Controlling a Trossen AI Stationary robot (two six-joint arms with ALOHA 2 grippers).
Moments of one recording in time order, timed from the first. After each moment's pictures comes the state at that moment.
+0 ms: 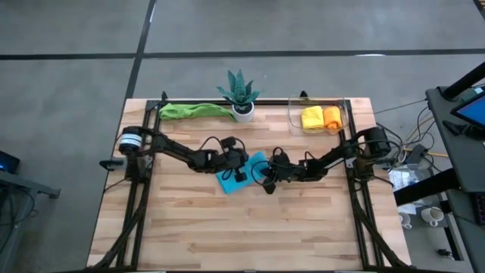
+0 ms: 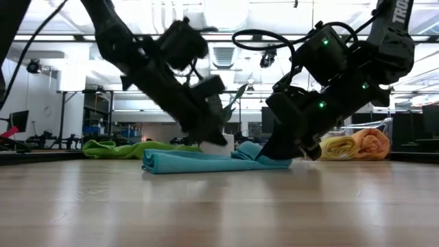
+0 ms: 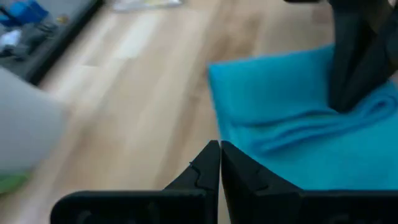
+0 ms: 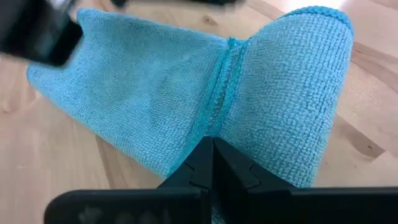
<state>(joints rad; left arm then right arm) 0.01 1.86 0.88 0.35 -0.45 0.02 0.10 1.83 0.57 0.59 0.32 0.59</state>
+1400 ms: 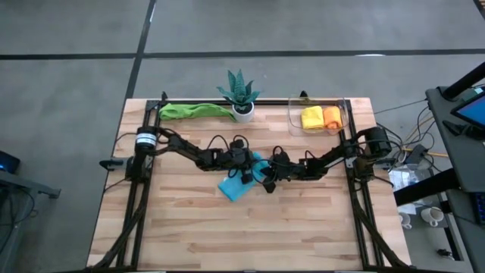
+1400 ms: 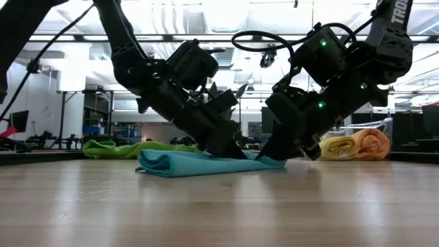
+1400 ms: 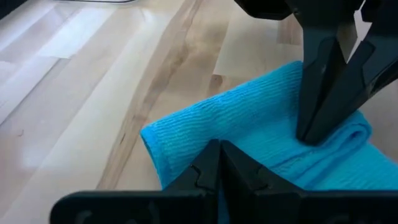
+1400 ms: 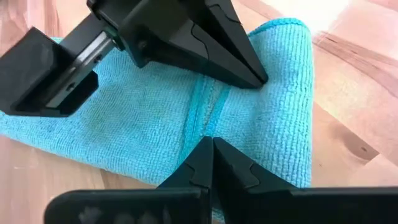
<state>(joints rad) 0.08 2.02 0.93 0.51 -0.24 -0.04 0.10 1.83 0.56 0.58 0.29 0.59</state>
